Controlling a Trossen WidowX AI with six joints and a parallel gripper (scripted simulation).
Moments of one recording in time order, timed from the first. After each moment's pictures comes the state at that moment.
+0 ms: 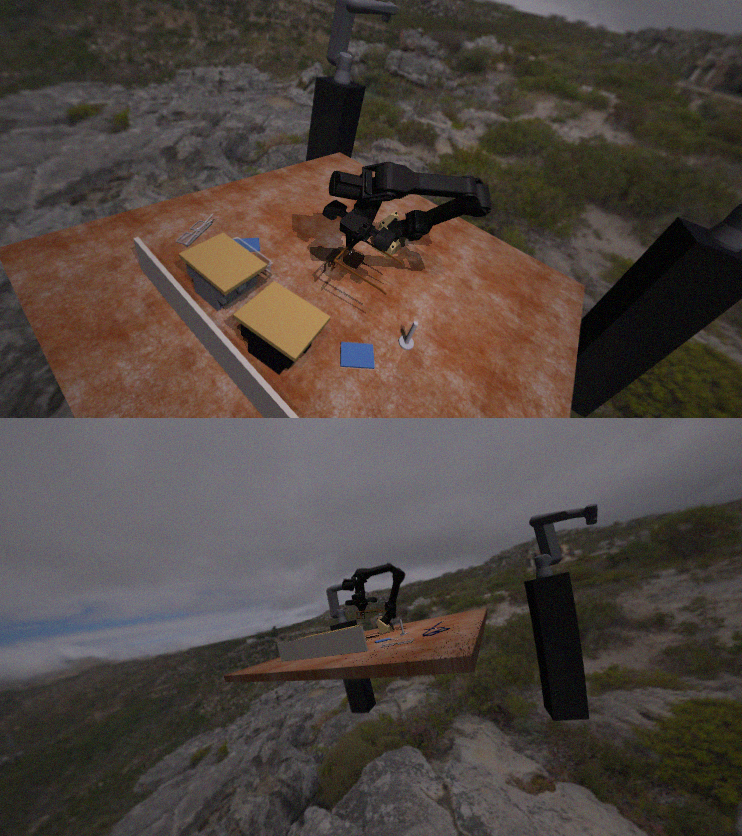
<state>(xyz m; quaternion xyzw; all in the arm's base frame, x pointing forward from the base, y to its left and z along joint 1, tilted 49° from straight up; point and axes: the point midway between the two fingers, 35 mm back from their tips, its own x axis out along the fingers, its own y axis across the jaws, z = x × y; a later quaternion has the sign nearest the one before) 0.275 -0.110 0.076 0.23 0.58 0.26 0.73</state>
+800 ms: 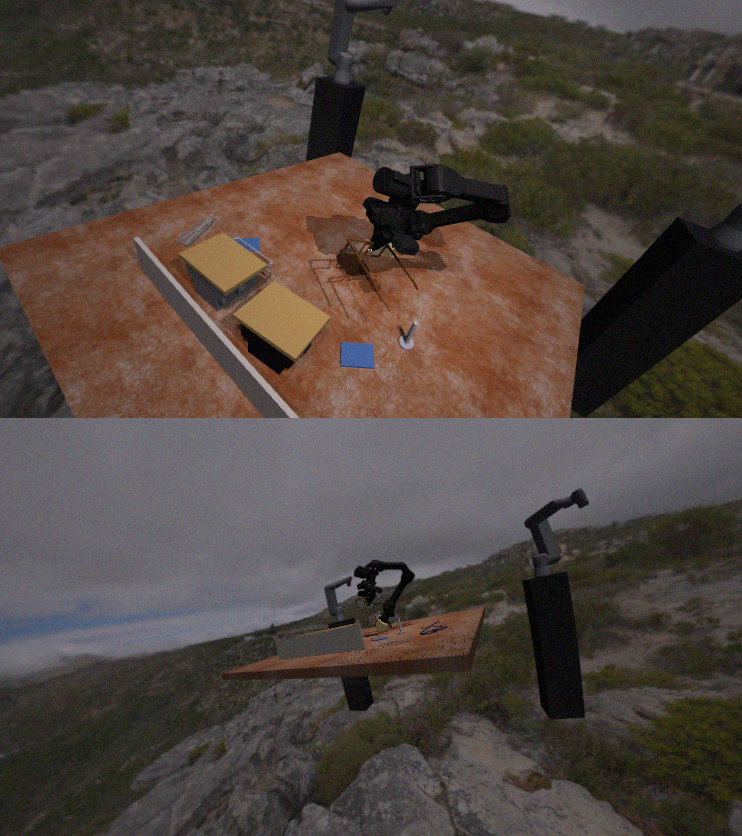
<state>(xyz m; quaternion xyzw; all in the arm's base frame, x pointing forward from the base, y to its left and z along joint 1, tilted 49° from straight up) 0.262 -0.091 0.144 0.46 0.57 0.02 0.68</state>
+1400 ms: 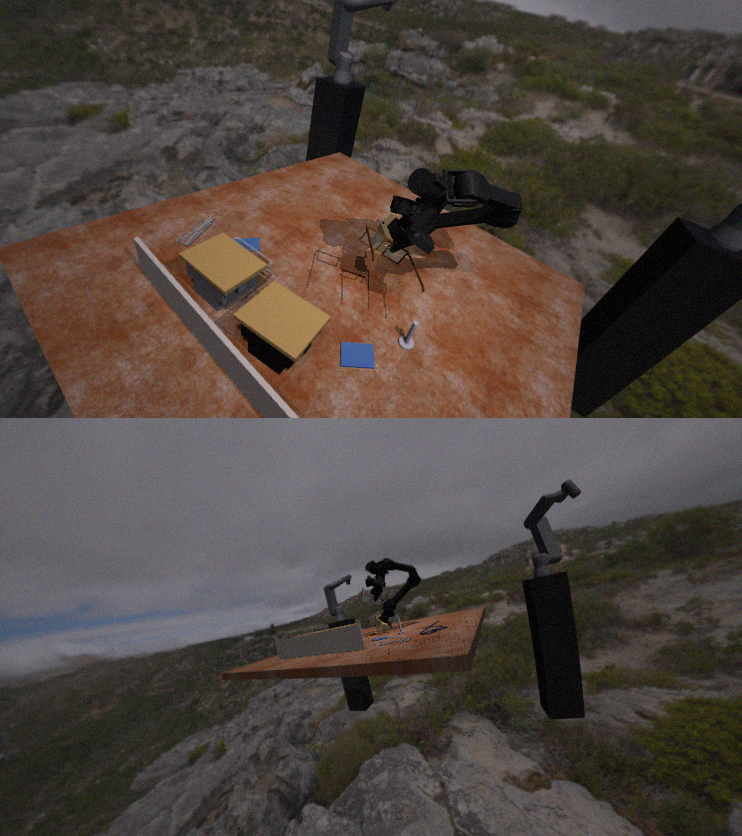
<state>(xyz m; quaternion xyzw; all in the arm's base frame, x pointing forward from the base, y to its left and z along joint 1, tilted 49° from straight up) 0.243 -0.069 0.186 0.62 0.50 -0.14 0.59</state>
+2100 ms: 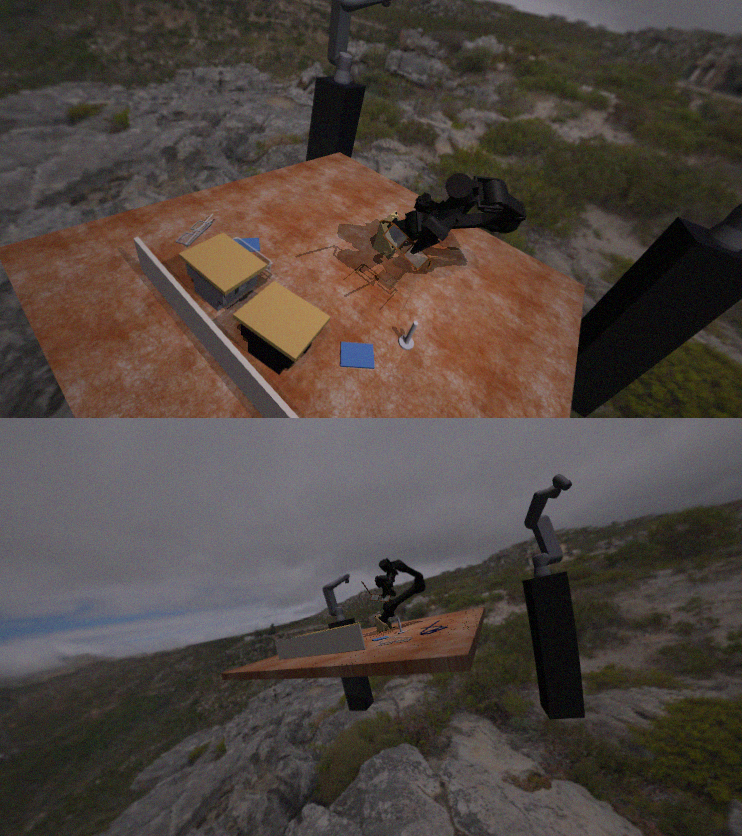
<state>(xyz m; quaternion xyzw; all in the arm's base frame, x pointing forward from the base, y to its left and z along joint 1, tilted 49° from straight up) 0.214 -0.040 0.223 0.79 0.37 -0.25 0.42</state>
